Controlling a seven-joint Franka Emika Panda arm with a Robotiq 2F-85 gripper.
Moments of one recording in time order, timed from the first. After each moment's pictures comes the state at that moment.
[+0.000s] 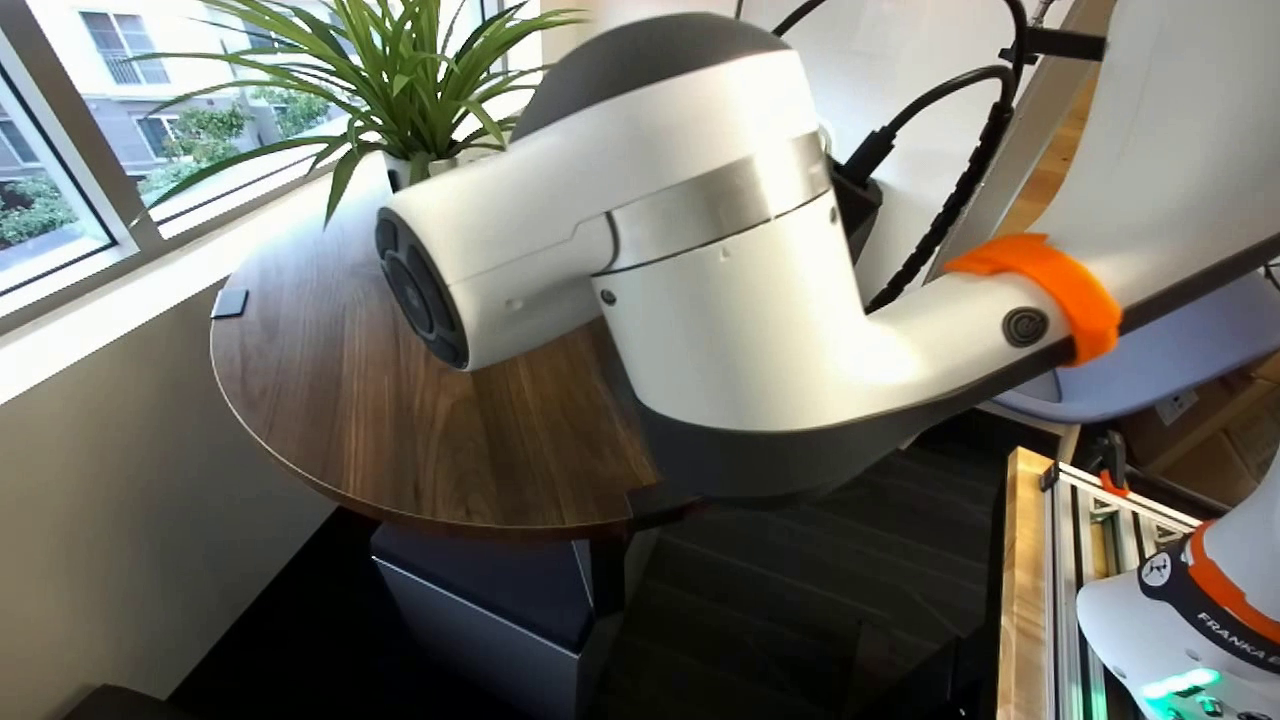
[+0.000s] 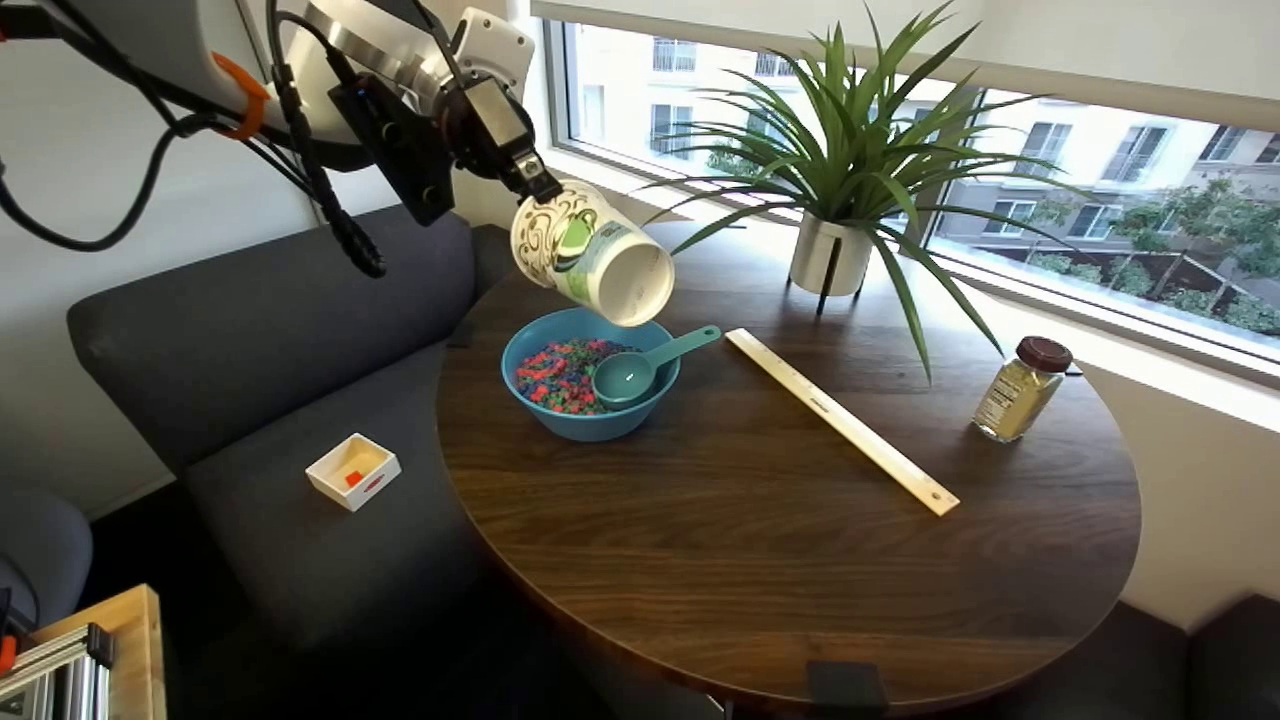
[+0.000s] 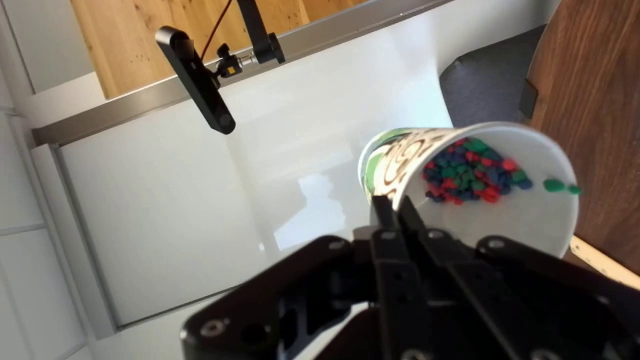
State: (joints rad) arm 0.41 0.47 0.25 -1.52 -1.26 0.89 0.96
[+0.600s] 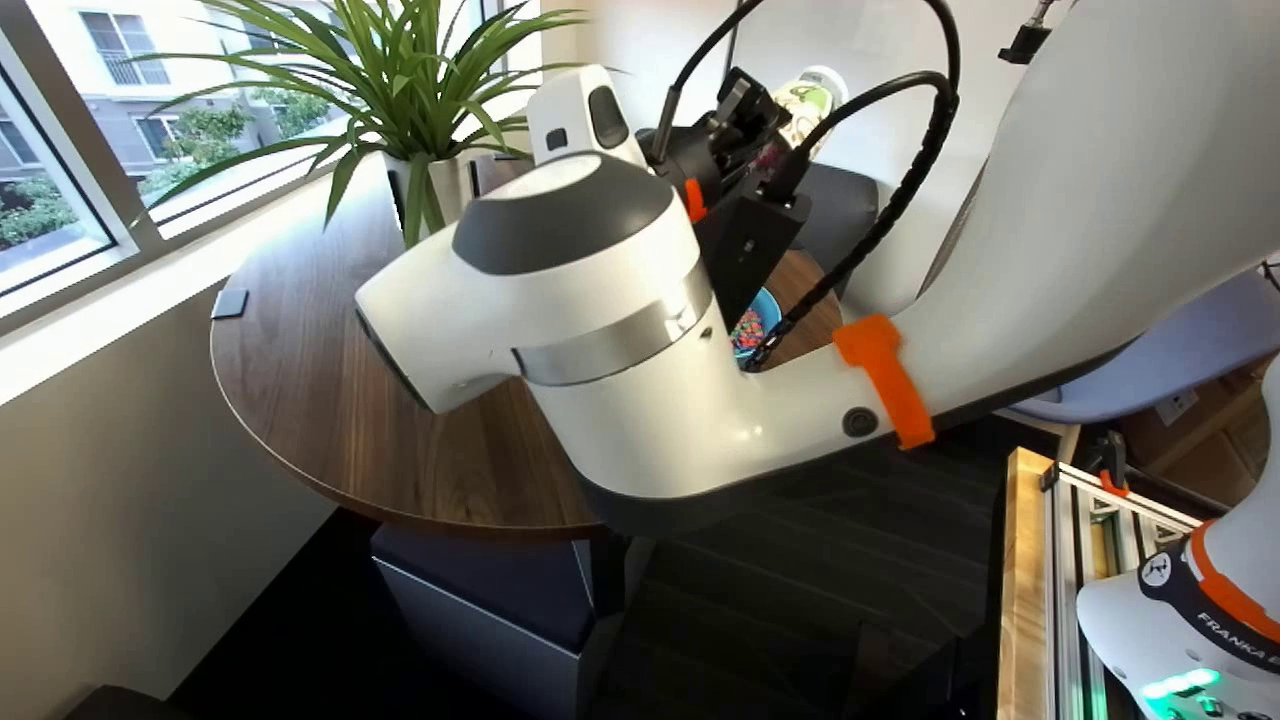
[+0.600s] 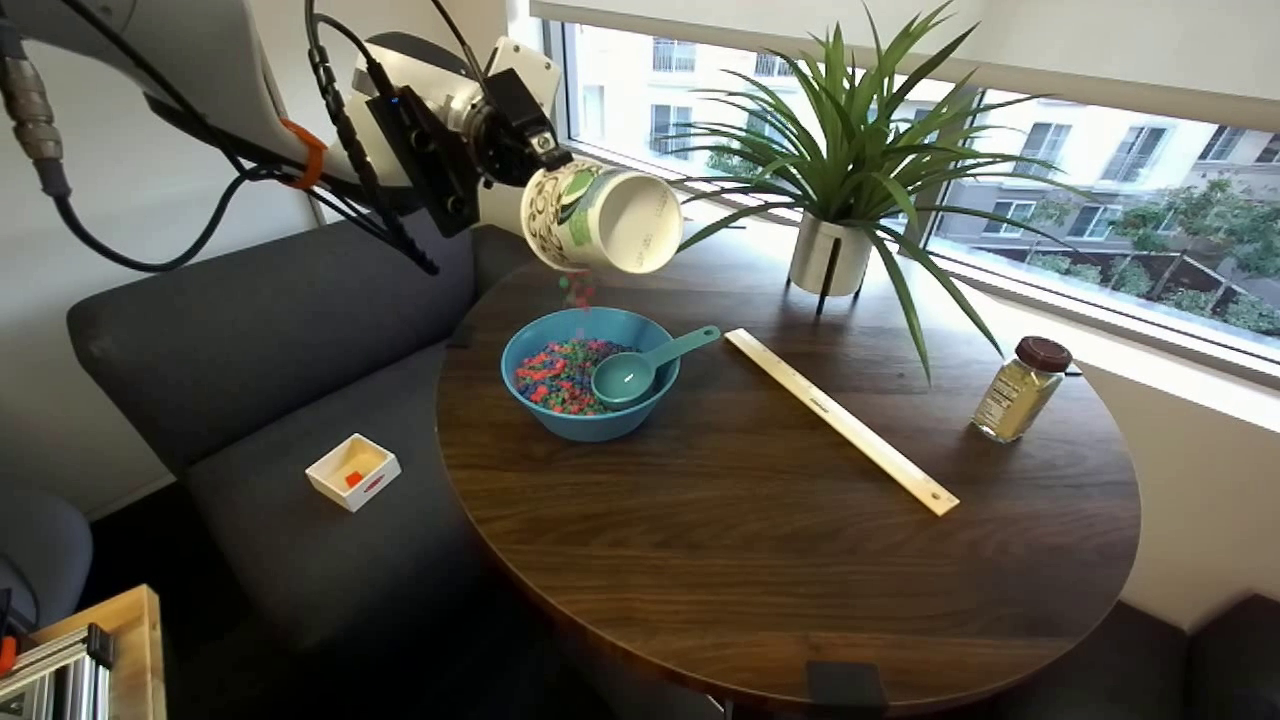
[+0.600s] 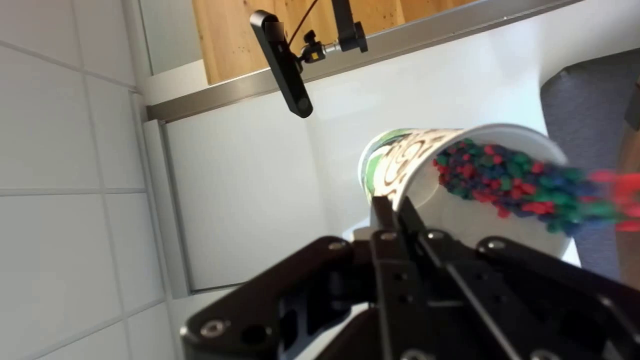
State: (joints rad) arm 0.68 0.62 -0.12 -1.40 -1.32 0.84 0.77
